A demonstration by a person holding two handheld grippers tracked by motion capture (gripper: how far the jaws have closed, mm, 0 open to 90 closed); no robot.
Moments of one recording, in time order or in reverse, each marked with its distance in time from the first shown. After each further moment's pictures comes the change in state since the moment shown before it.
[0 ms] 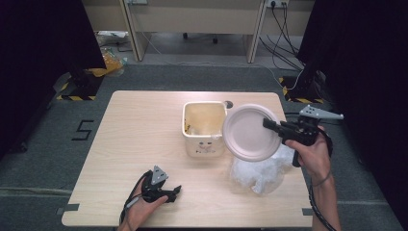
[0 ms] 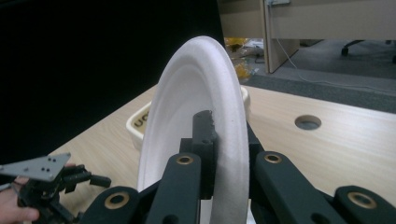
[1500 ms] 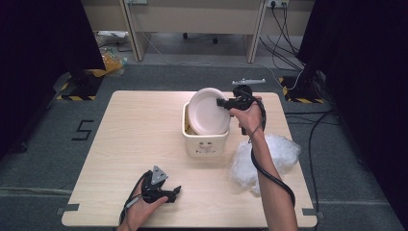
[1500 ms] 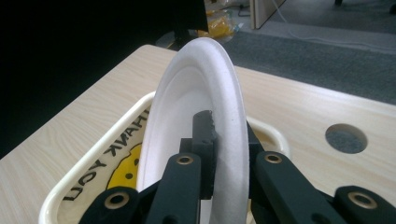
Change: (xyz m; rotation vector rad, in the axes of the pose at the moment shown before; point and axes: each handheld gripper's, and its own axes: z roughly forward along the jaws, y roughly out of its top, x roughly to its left) left arm 0.000 0.000 0.000 0.003 0.009 -0.009; right arm 0.006 0.038 0.183 0.222 -0.111 0.040
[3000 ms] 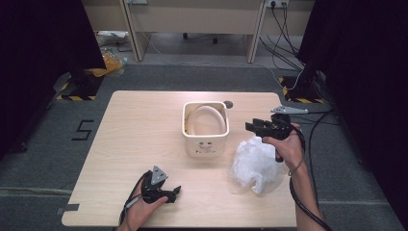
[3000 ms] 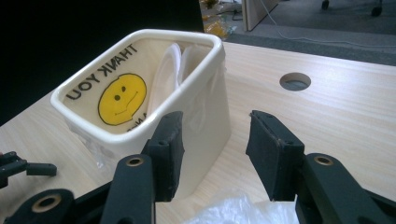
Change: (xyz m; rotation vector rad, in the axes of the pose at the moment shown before) left arm 0.000 0.000 0.000 0.000 0.002 -0.001; right arm -0.042 -0.086 -0.094 -0.054 -0.002 -0.006
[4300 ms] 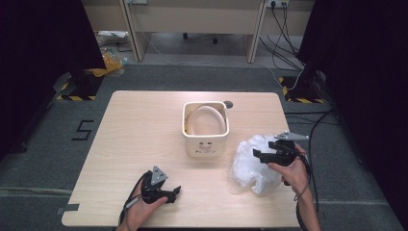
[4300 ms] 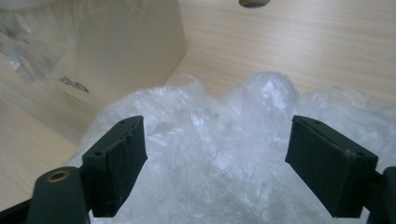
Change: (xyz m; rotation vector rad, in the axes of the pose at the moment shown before) left arm 0.000 -0.001 0.000 -0.002 -0.002 0.000; right arm -0.013 -0.081 -0.005 0.126 -0.161 0.005
